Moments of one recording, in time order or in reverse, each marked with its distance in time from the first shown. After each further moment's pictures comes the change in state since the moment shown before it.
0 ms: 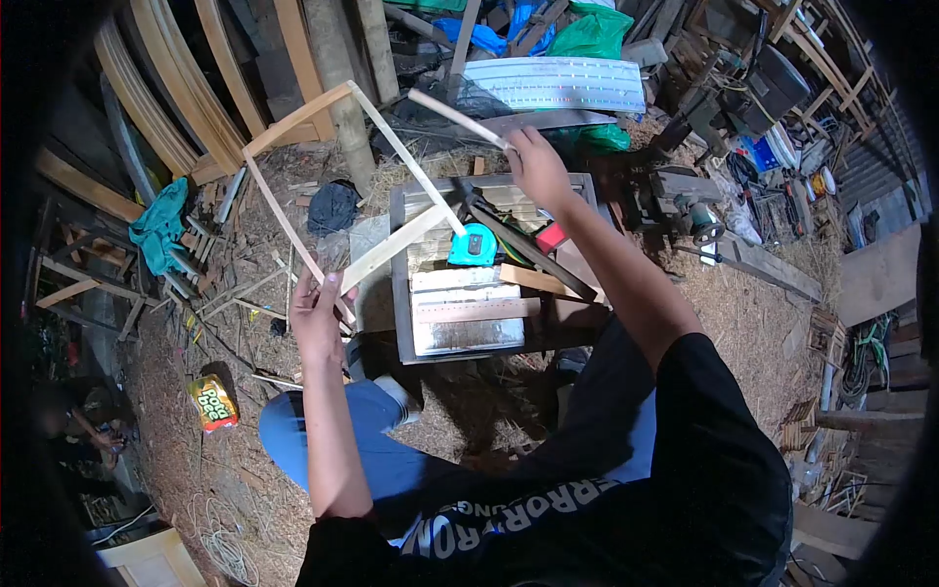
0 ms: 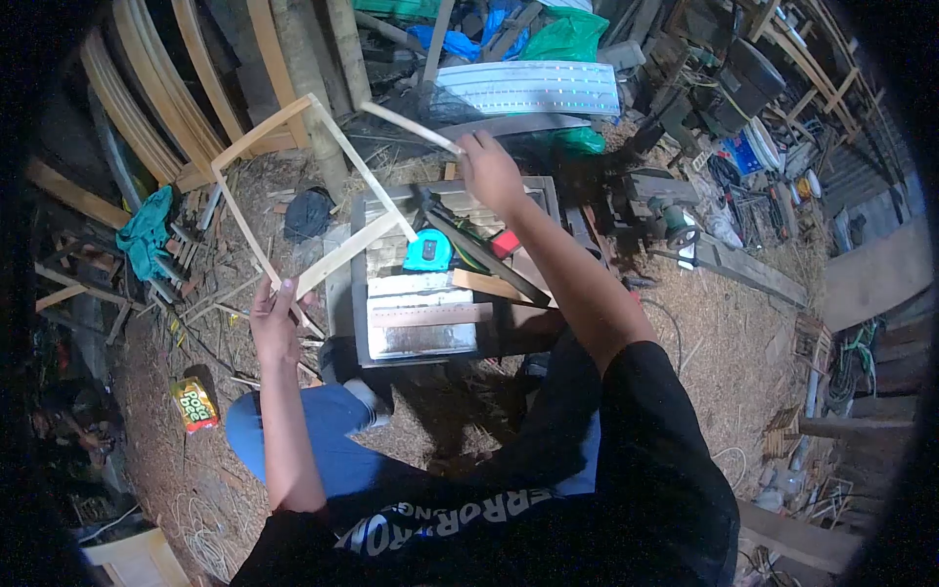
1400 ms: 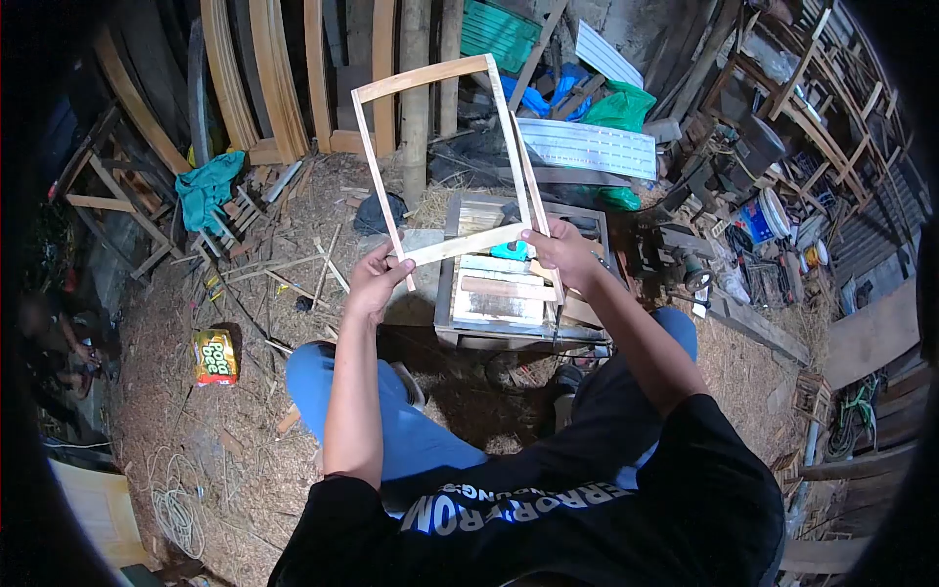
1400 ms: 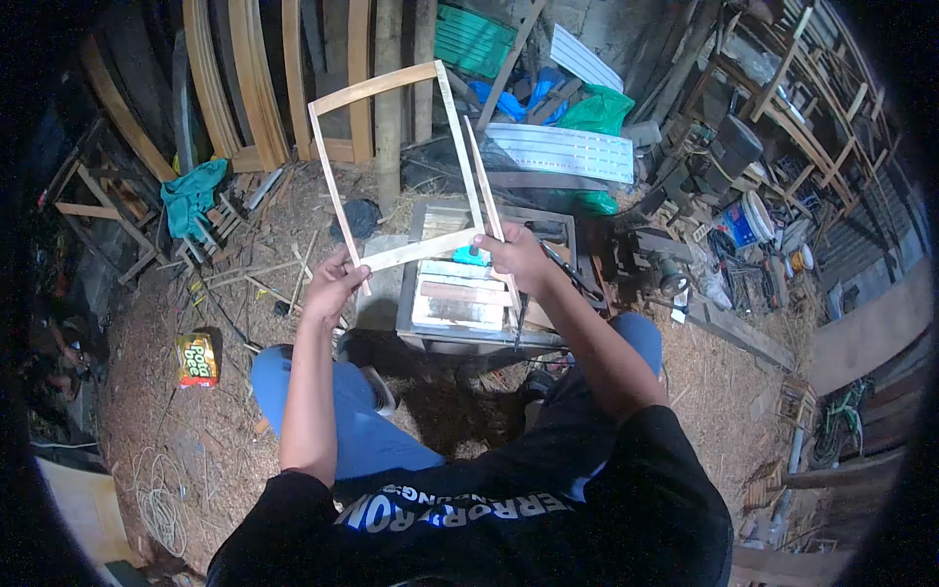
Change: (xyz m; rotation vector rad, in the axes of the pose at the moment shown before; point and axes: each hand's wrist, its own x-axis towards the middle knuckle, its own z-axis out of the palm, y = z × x) left_hand -0.036 0.019 -0.040 0.085 -0.349 -0.013; right_hand -0.084 -0.166 -0.095 1.176 -0.478 0.679
